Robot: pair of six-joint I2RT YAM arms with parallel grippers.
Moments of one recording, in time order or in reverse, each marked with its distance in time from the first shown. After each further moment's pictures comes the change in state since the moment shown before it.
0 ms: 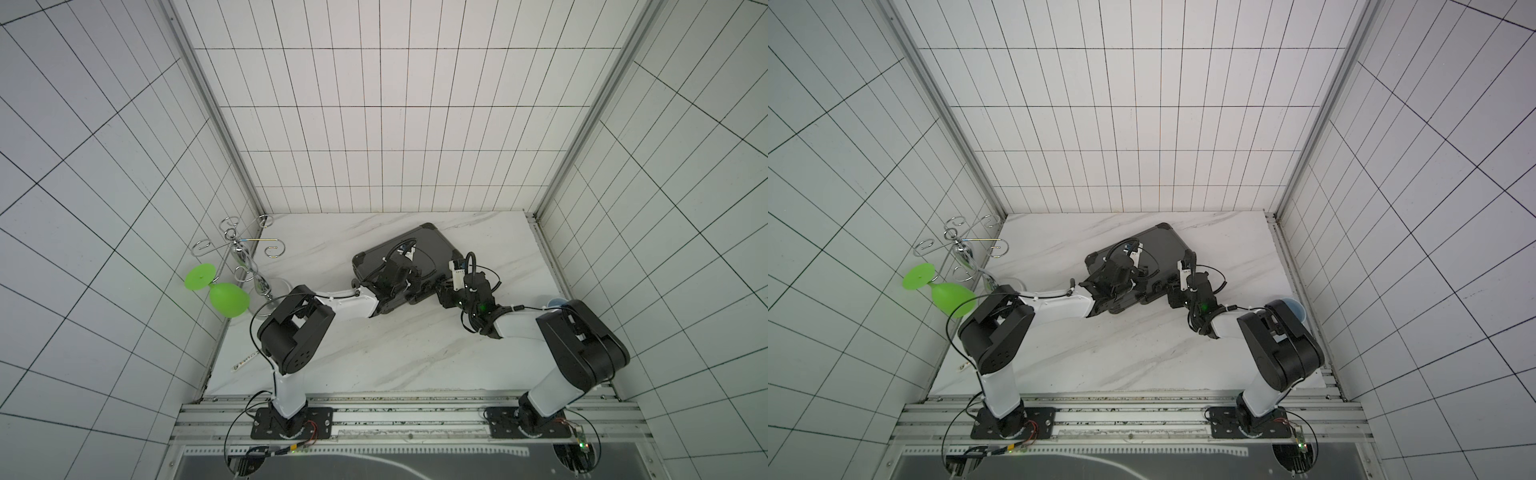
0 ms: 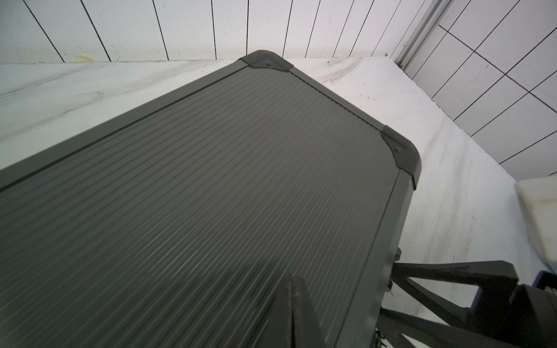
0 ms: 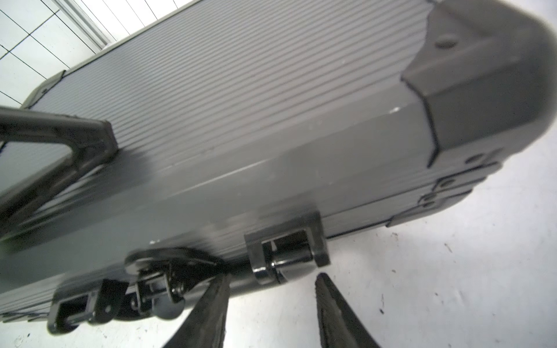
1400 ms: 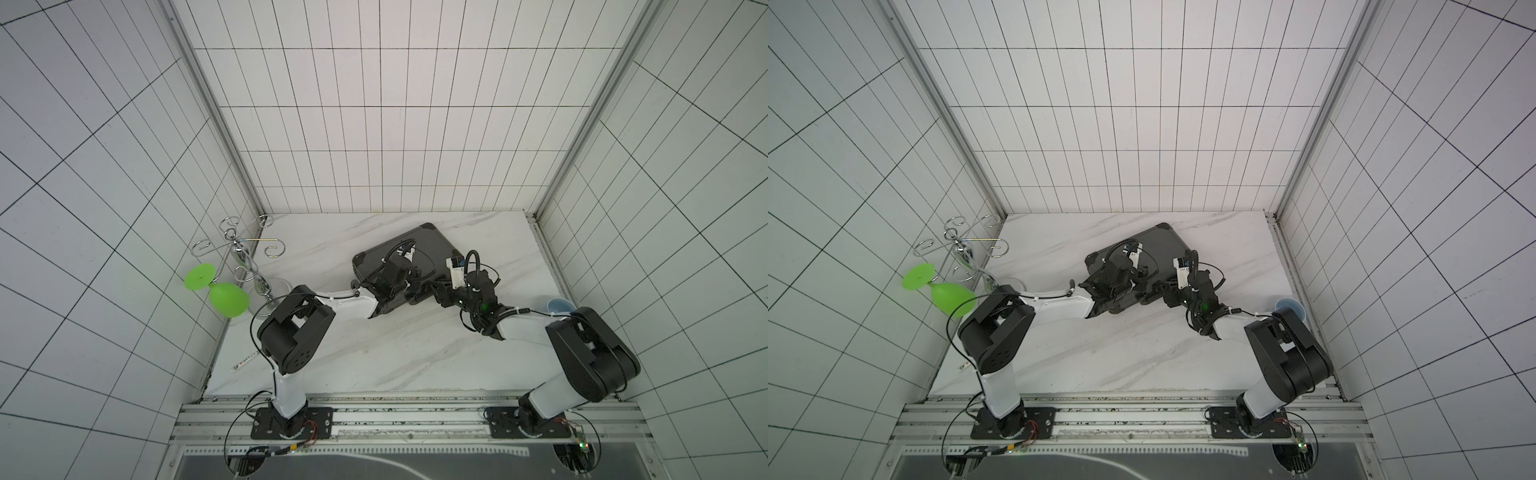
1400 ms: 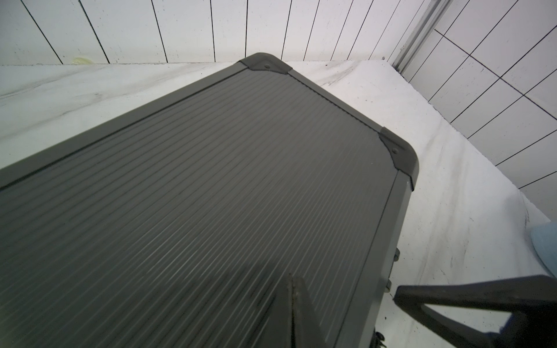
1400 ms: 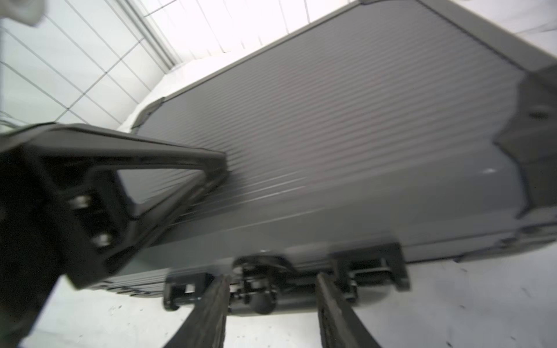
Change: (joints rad) left arm 0.002 0.000 -0.015 0.029 0.005 0.000; right arm 0.031 -0.076 0.003 0.045 -0.151 0.019
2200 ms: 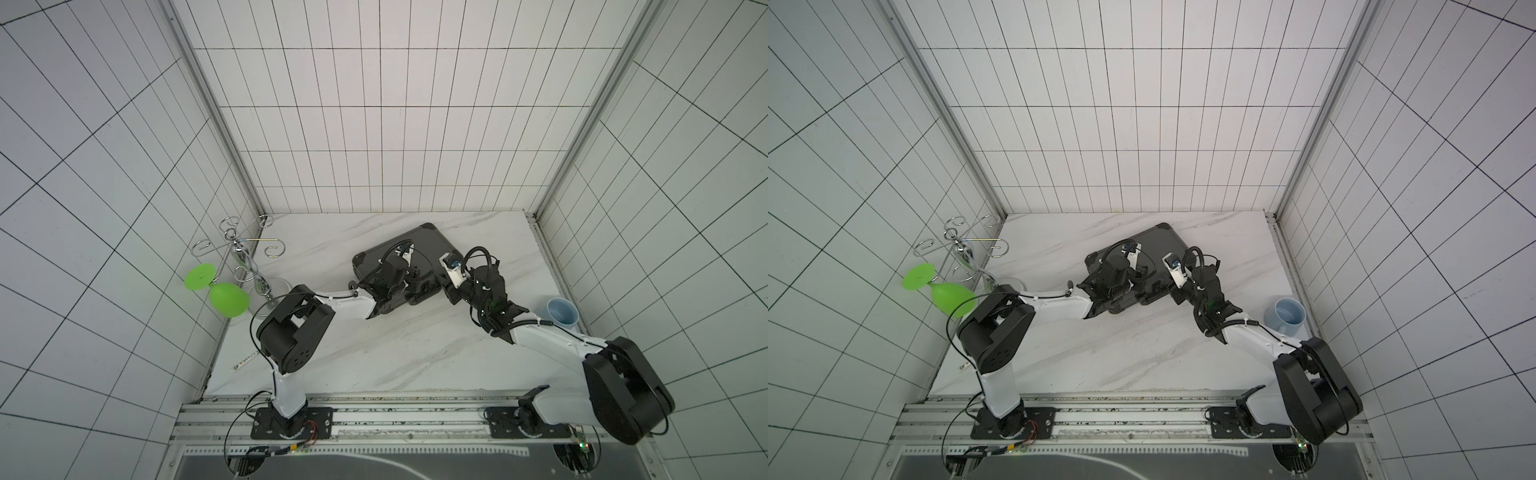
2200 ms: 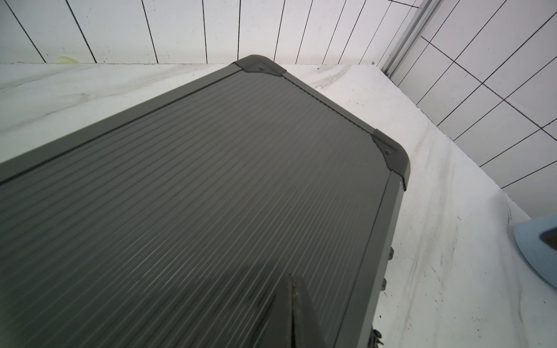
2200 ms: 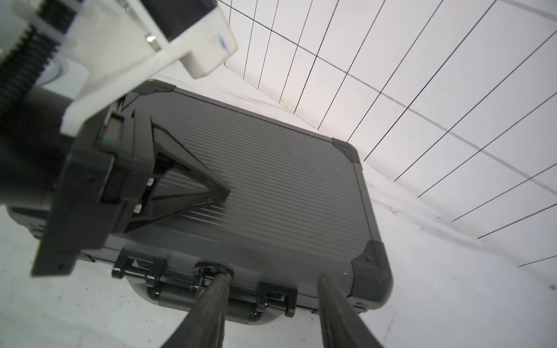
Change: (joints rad) left arm 0.021 -0.002 -0.031 0.057 0.056 0.000; right arm 0.008 -0.250 -0.017 -0.147 0.177 -0.727
